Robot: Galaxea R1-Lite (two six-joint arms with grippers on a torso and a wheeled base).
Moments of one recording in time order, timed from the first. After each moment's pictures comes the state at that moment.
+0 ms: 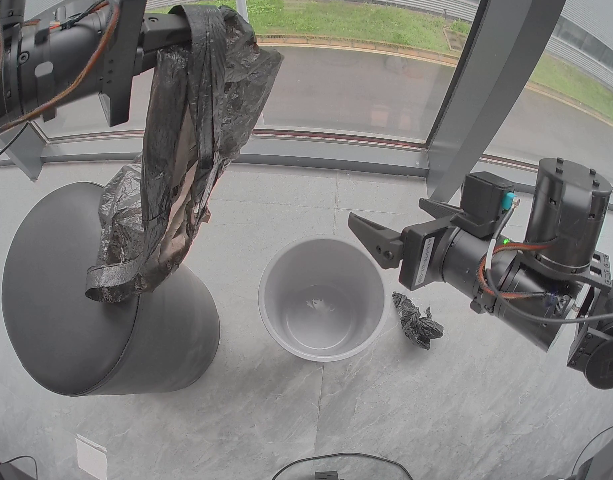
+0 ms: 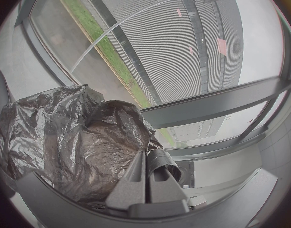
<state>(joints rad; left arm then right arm) -0.57 1.46 -1.56 0.09 -0.27 -0.88 0.81 1.61 -0.81 -0.75 -0.31 0.12</state>
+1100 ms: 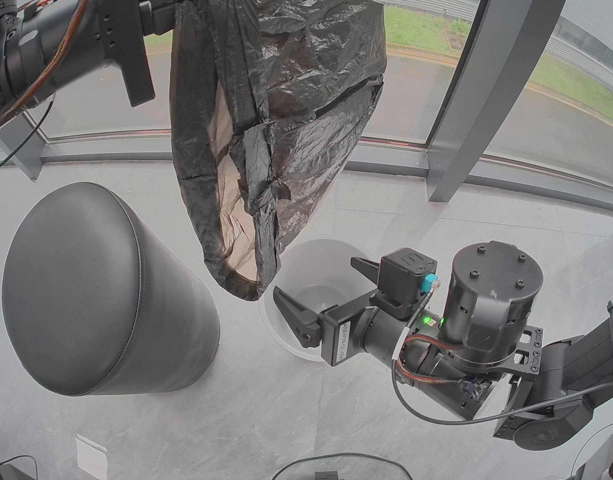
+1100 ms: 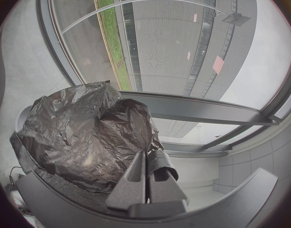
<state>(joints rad) -0.61 1.45 -1.49 -0.13 -0.47 -1.23 0.98 1.80 -0.75 -0.97 -0.35 0.13</state>
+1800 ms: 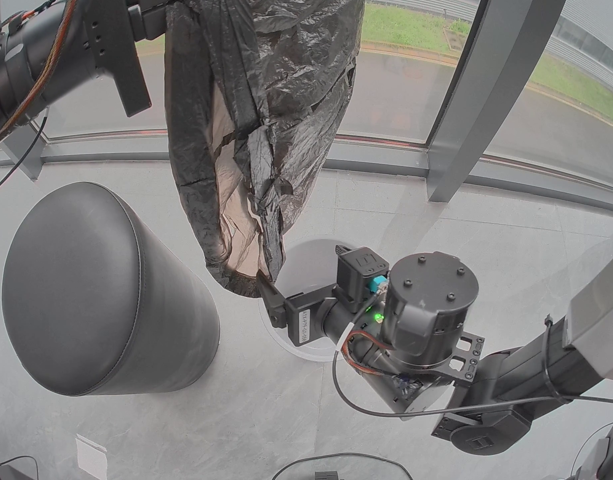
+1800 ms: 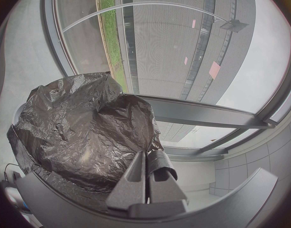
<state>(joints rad) -0.64 1.40 -1.38 -0.25 -0.41 -1.27 0.98 1.98 -0.86 -1.11 -0.48 0.04</state>
